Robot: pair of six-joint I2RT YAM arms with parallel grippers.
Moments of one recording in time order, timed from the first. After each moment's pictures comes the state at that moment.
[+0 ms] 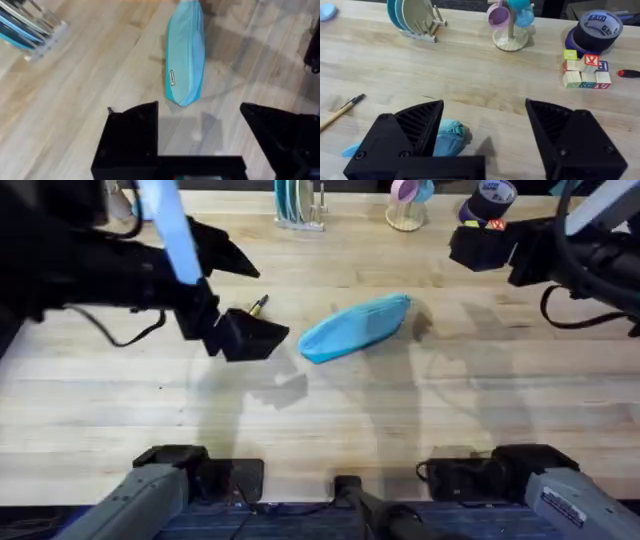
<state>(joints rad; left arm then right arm) 0.00 1.06 1.08 -1.10 0.74 0.87 0.00 0.92 0.82 -0.39 -0.23 -0.02</state>
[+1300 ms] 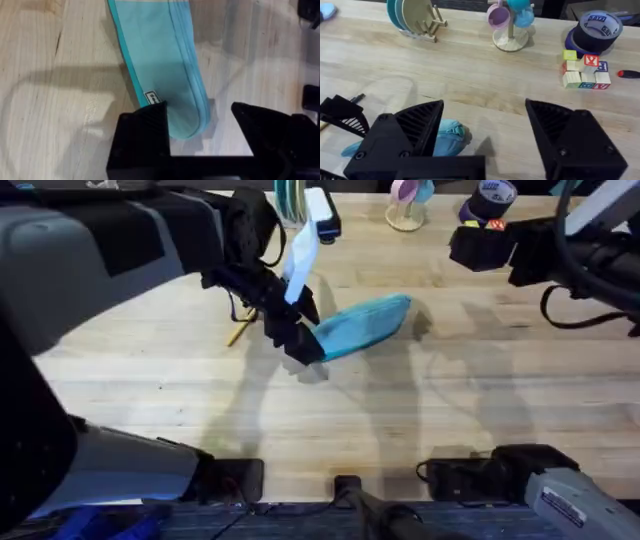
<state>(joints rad) -0.29 1.63 1.08 -0.91 0.70 0.99 0.00 0.92 0.82 -0.39 -0.22 -0.03</state>
